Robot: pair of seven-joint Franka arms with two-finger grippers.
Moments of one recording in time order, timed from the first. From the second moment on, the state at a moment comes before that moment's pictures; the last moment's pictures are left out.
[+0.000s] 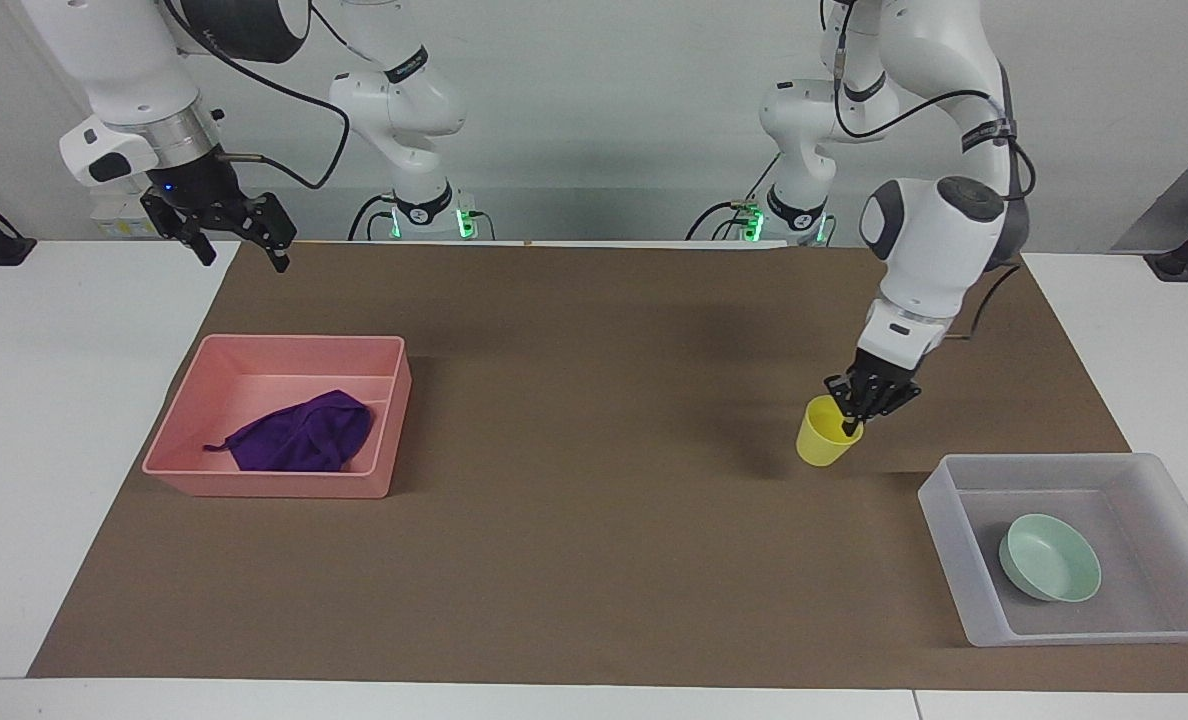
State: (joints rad) left arm -0.05 0.16 -0.06 -1.88 -0.02 2.34 -0.14; right arm -0.11 -0.09 -0.01 -1.70 -0.01 1.63 0.01
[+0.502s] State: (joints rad) left arm 0.14 0.40 -0.06 -1.50 -0.01 2.21 -0.01; right arm -0.11 -0.09 -0.01 -1.70 -0.01 1.63 0.01
